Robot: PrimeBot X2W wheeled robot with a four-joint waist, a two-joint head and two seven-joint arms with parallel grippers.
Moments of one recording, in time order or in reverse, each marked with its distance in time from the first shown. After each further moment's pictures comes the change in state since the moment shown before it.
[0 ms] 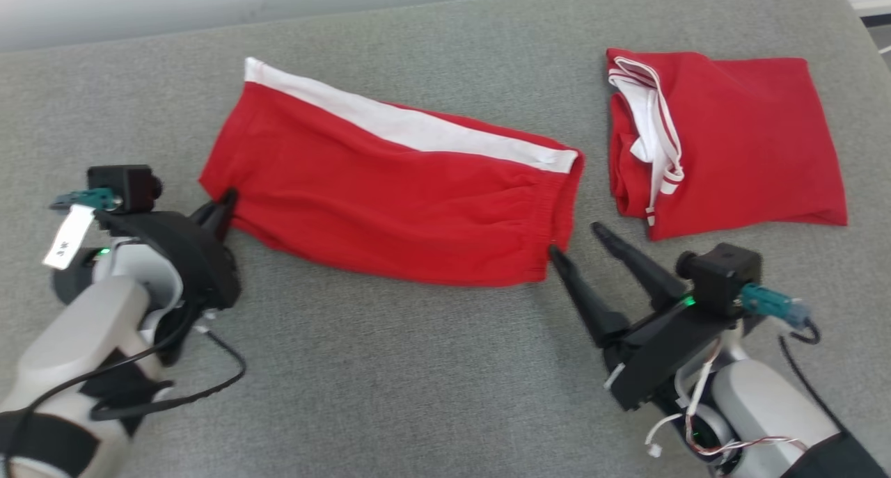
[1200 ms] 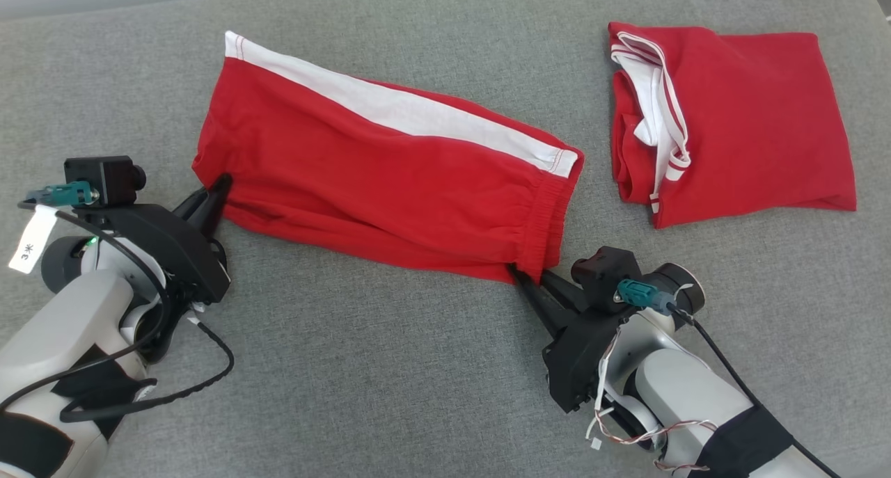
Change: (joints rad) left arm -0.007 0.091 -0.081 -0.123 -0.092 0.000 -0.007; right arm -0.151 0.107 0.178 0.240 -0.177 -0.053 0.073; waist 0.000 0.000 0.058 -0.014
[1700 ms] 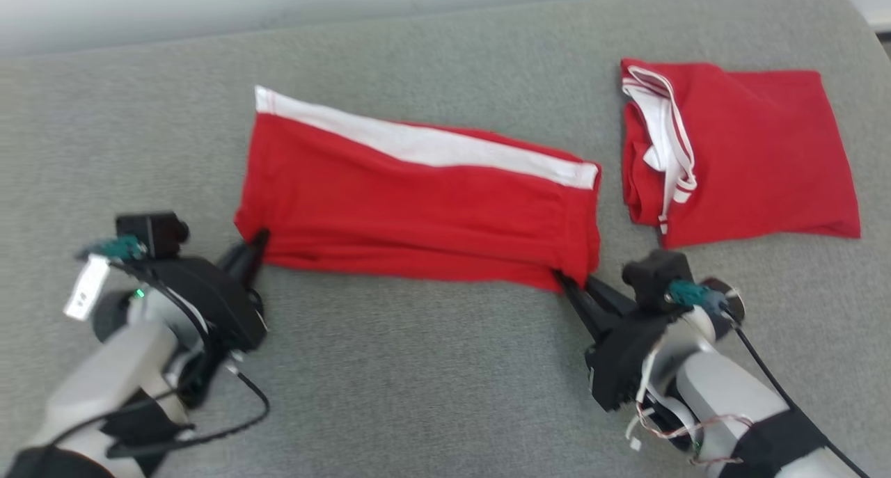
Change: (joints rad) left arm 0.079 -0.050 -0.035 0.015 -0.038 0.000 -0.043; right arm 0.009 -0.037 -0.055 0.104 0.060 0.055 -0.064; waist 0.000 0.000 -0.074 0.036
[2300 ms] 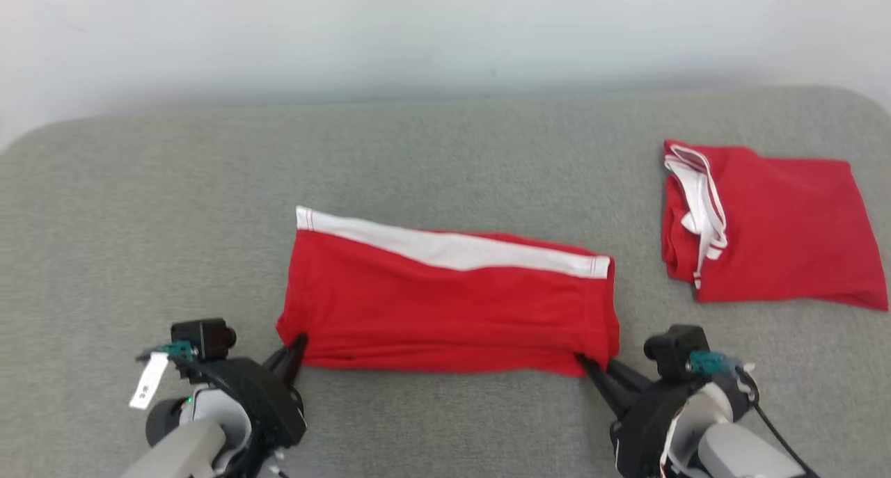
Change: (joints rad) left arm 0.198 -0.102 -0.026 0.065 -0.064 0.000 -0.062; right arm 0.143 -0.039 0.027 0.074 0.104 0.051 -0.023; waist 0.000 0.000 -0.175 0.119
